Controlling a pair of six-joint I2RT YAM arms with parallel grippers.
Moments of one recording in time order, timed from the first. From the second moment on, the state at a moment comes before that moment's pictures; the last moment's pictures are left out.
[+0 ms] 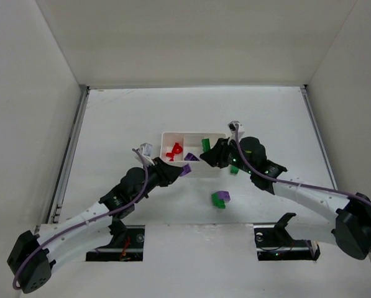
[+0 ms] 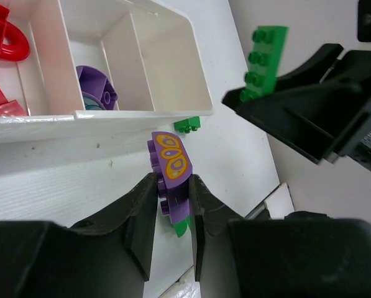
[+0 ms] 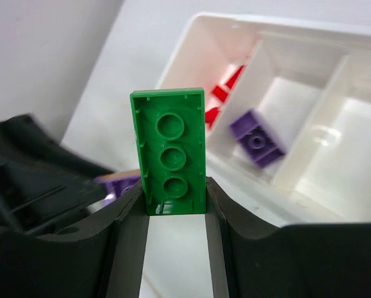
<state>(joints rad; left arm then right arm) -0.82 0.71 0.30 0.20 -0.12 -0.91 0.71 1.14 0.65 0.22 -0.15 0.64</state>
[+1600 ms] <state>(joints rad) -0.74 1.46 0.83 0.17 -0.29 -0.62 0.84 0.88 0.48 -0.11 0.49 0.66</state>
